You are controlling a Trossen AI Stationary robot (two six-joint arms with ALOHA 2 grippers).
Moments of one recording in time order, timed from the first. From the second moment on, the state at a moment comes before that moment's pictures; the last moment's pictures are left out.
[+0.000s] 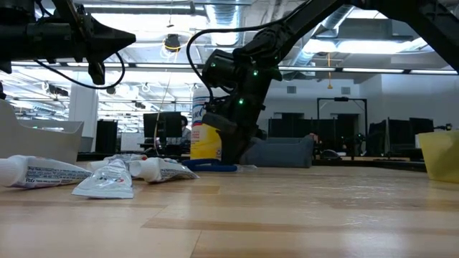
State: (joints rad) left arm 0.01 0.38 0.01 0.59 -0.26 -0.40; right arm -0.19 2.20 1.57 -0.57 0.08 0.30
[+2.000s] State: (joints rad) left arm 0.01 0.37 0.01 0.59 -0.26 -0.40; right arm -0.57 1.80 1.38 -0.80 0.27 0.39
